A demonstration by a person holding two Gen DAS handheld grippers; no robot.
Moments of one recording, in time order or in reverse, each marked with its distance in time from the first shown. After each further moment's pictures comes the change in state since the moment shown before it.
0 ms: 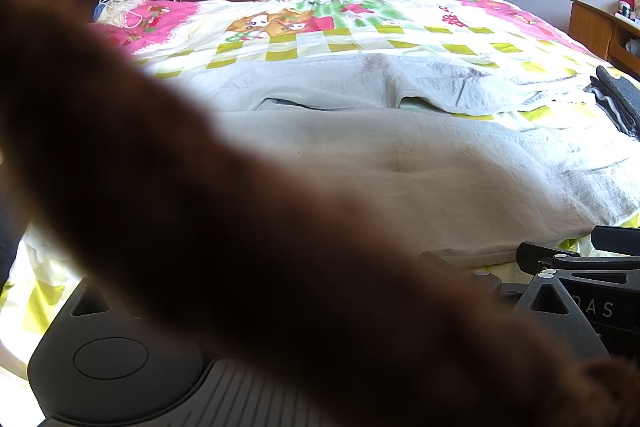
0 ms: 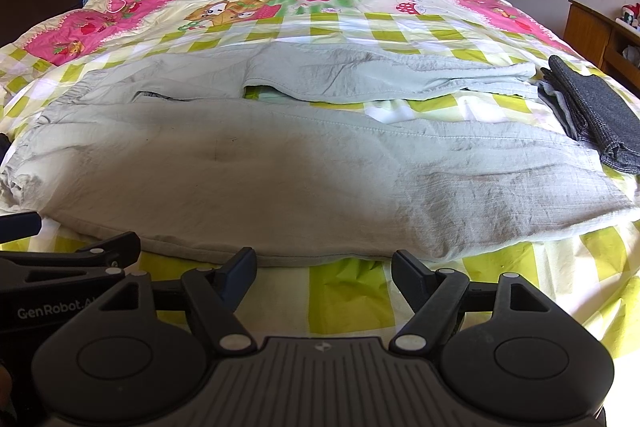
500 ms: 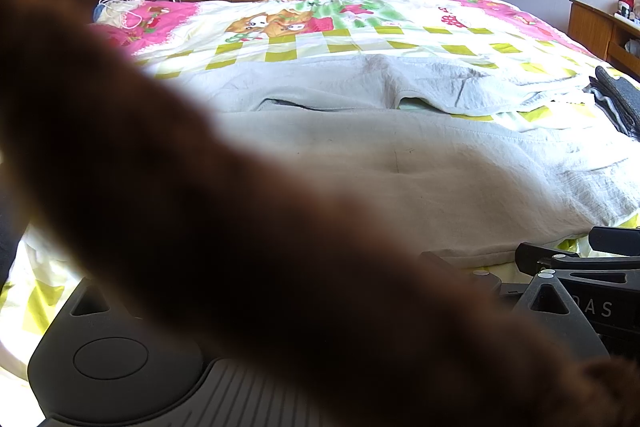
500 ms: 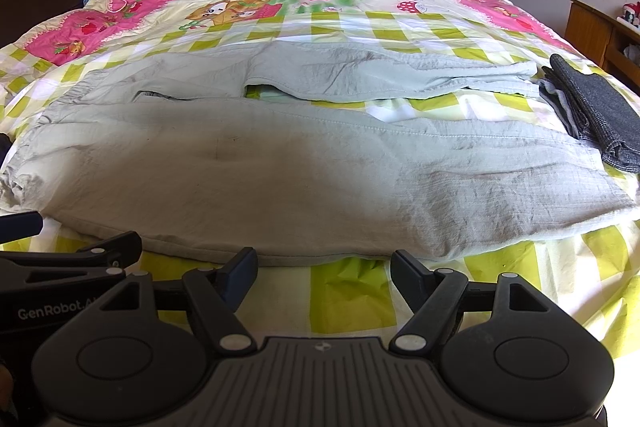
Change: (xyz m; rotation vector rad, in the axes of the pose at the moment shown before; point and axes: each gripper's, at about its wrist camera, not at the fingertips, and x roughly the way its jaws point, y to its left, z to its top) left arm 0.000 0.000 0.000 -0.001 -0.001 -0.001; right arm 0.000 0.001 0.000 0.000 0.001 0.001
